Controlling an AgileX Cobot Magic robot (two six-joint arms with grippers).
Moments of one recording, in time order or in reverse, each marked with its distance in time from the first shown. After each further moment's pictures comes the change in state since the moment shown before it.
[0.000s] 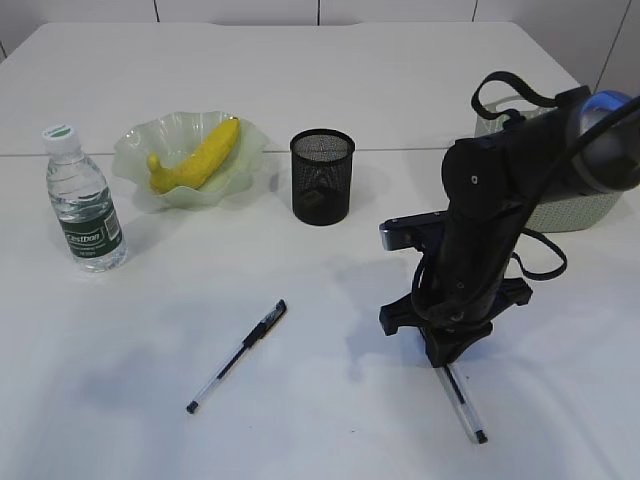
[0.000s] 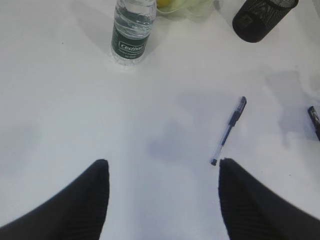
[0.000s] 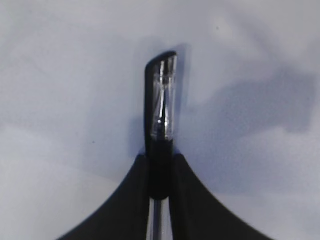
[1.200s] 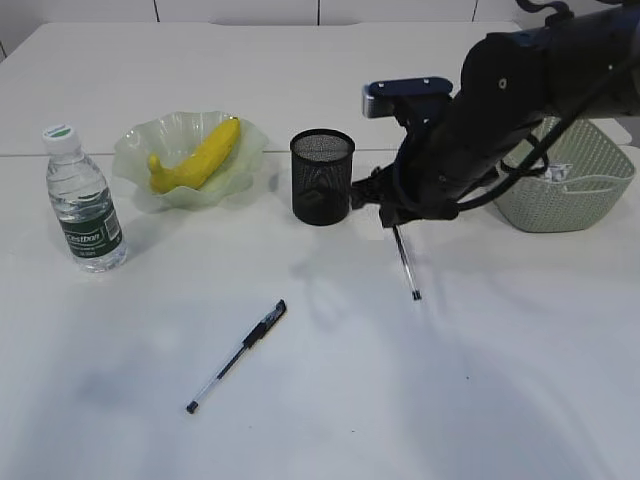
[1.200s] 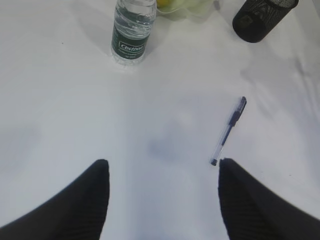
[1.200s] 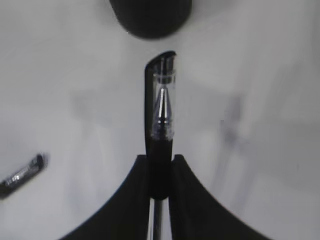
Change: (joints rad) left arm 0.000 0.000 0.000 0.000 0.000 0.000; right arm 0.000 -0.129 -0.123 -0.009 -0.247 -0.061
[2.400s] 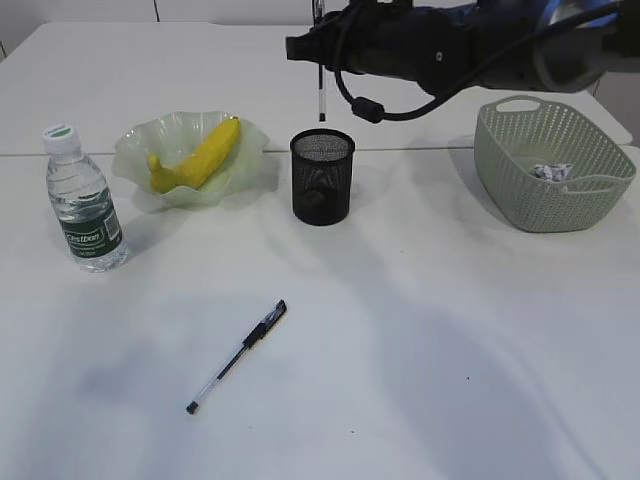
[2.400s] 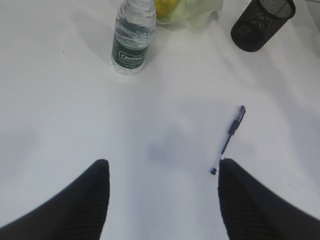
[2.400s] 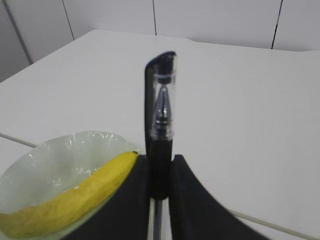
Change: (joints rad) left arm 0.000 0.000 0.000 0.000 -0.028 0.000; right arm -0.004 0.207 -0.336 -0.047 -0.662 -0.029
